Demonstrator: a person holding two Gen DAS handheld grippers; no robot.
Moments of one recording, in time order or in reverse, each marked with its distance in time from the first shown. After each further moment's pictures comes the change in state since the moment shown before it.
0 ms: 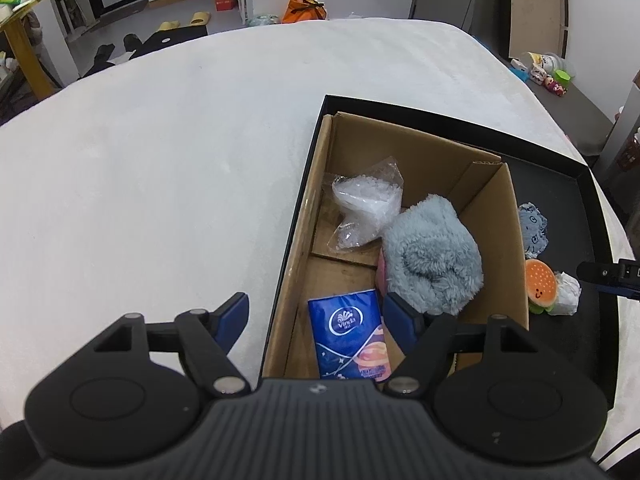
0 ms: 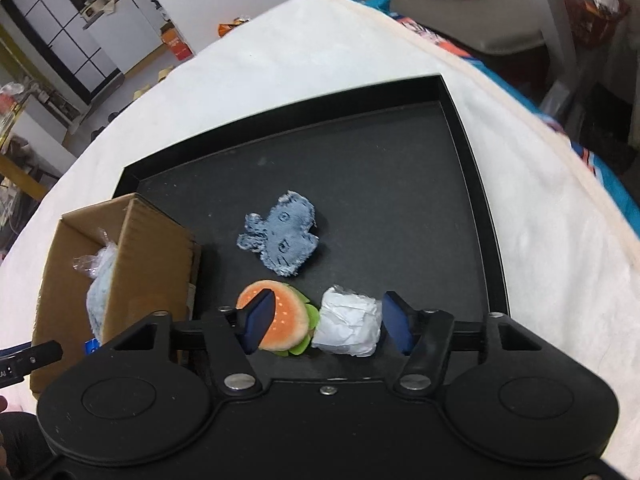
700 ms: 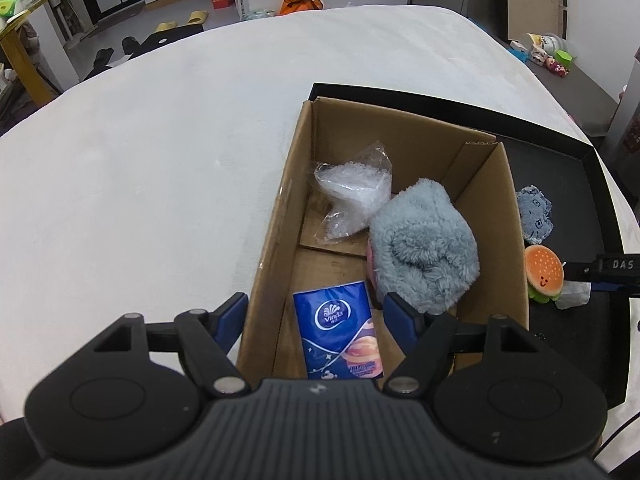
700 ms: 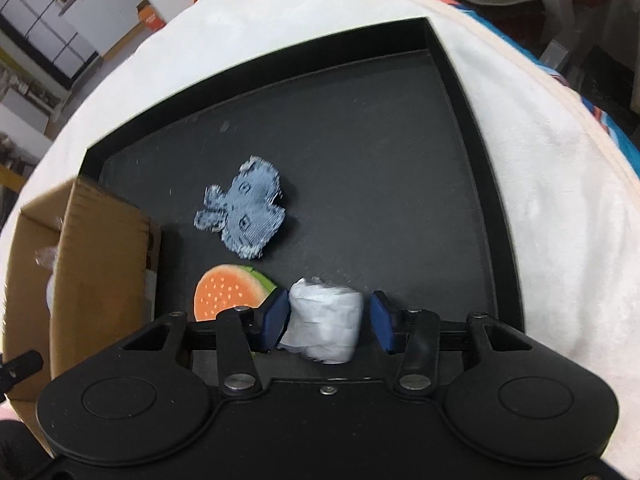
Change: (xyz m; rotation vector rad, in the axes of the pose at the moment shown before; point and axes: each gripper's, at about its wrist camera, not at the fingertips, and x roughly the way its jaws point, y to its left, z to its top) left arm 0.009 -0.019 -0.003 0.030 0.026 0.032; right arm 0.039 -0.010 -0.002 0.021 0.103 -0.035
